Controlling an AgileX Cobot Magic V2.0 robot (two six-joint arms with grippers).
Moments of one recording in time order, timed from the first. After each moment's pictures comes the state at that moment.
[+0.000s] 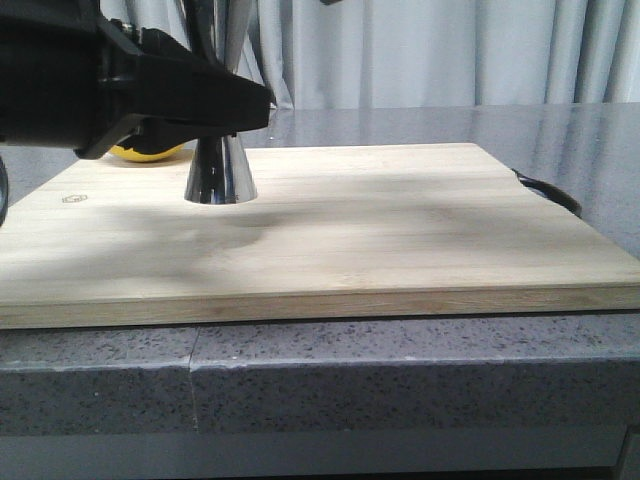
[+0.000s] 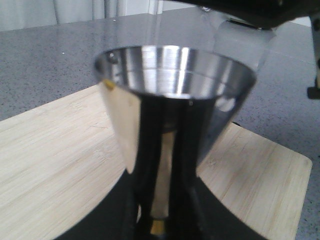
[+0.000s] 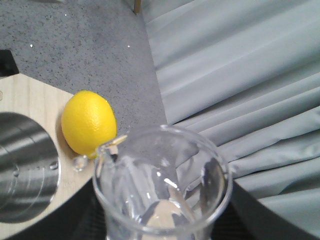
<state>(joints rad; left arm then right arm) -0.55 1.42 -0.56 0.70 -0.72 -0.63 0.64 1.40 -1.06 -0.89 -0.17 -0.24</state>
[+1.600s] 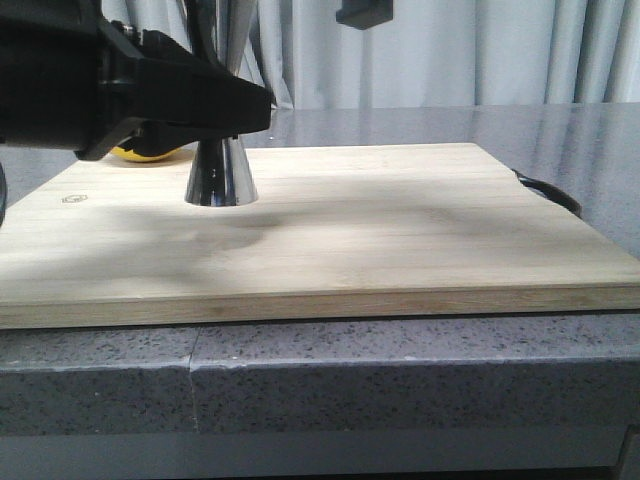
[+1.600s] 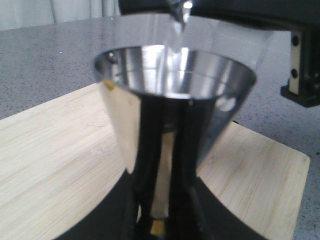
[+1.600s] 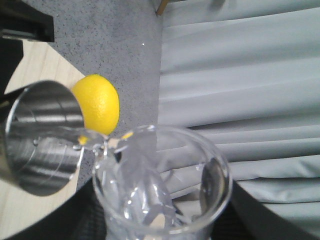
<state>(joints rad) -0.55 1.42 -0.56 0.71 -0.72 -0.63 0.64 1.40 -1.06 -1.20 -0.18 -0.24</state>
